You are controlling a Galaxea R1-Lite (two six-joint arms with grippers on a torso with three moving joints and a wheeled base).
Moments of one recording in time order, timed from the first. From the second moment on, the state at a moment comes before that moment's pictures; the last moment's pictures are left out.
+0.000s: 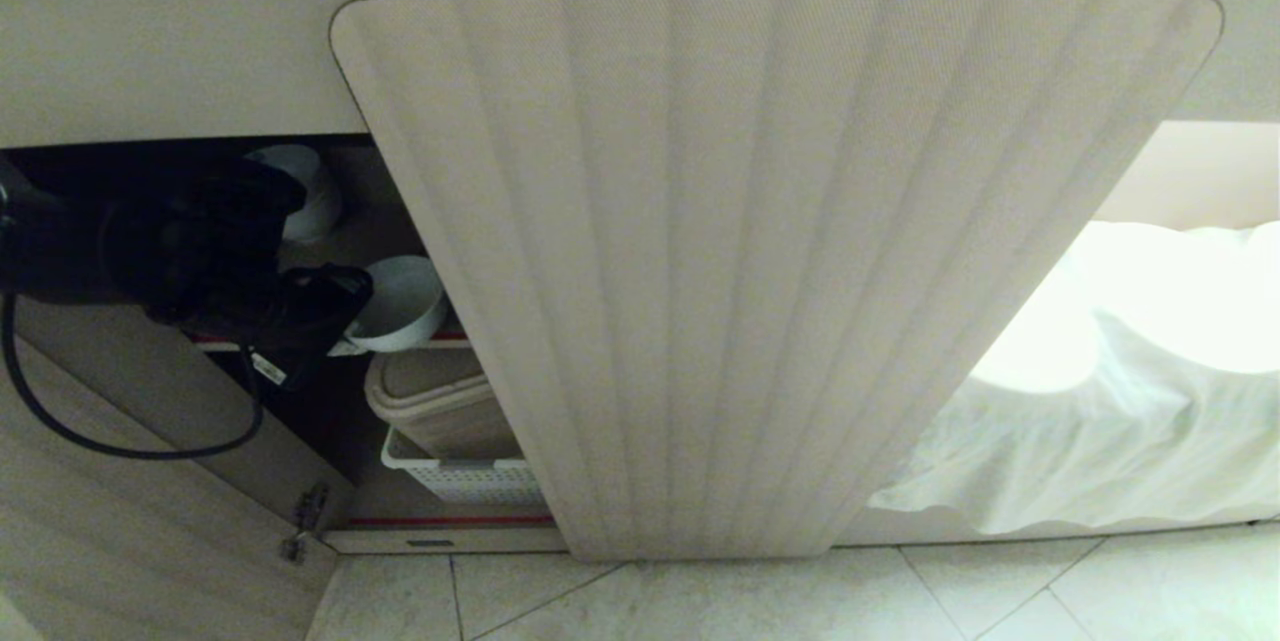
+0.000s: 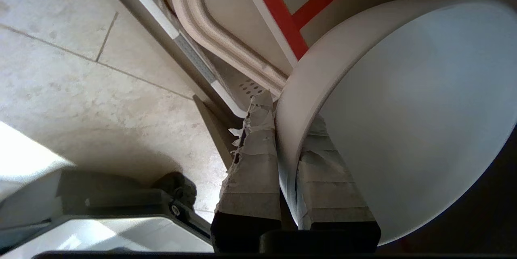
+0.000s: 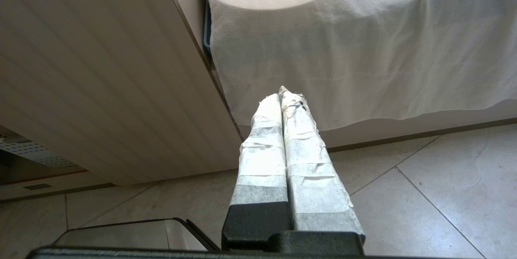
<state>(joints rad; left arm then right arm) 0.03 1.89 -1.31 0.26 -0.05 -1.03 0.00 0.00 0.00 0.00 -0.05 0.18</state>
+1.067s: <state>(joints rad) 0.02 2.02 -1.51 0.31 -0.06 -1.02 0.00 0.00 0.00 0.00 -0.05 0.18</state>
